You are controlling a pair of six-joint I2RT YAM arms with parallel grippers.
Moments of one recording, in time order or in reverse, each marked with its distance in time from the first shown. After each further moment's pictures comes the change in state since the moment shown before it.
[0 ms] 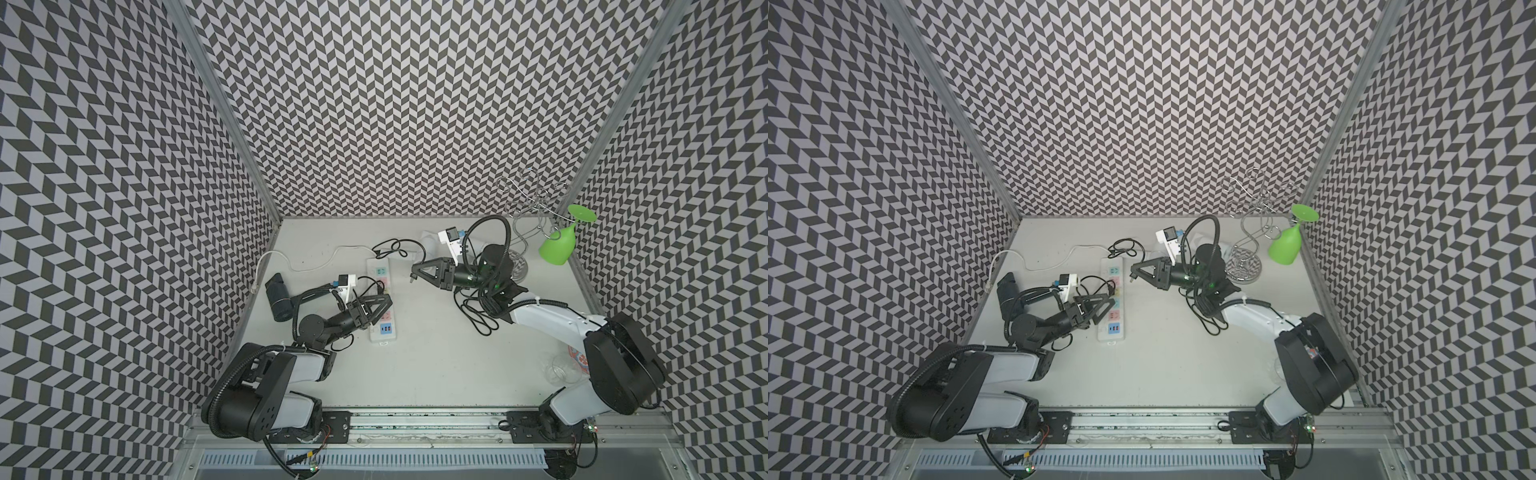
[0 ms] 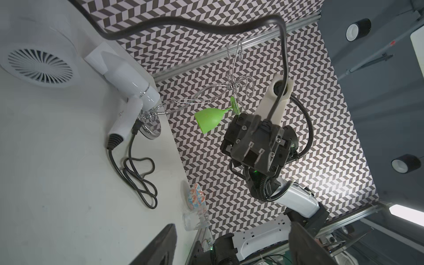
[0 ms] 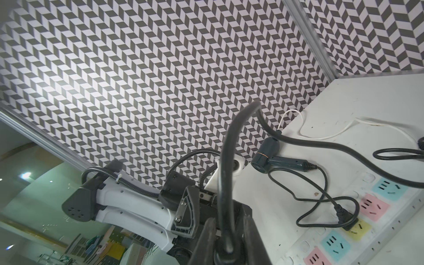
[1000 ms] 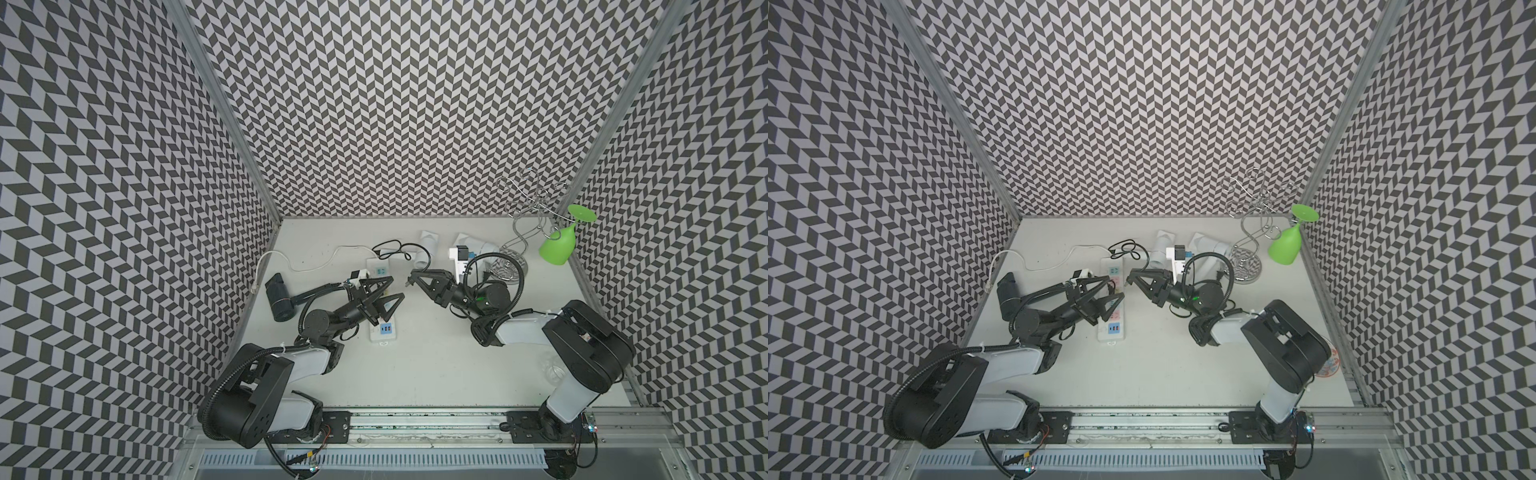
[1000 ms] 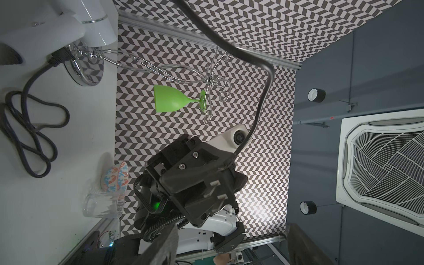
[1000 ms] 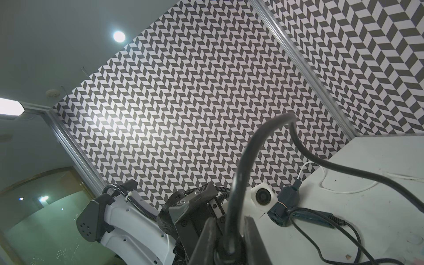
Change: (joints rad) left arm -0.116 -0.029 0.102 0.002 -0.130 -0.548; right arm 0.123 0.164 -0.215 0.761 0.299 0.146
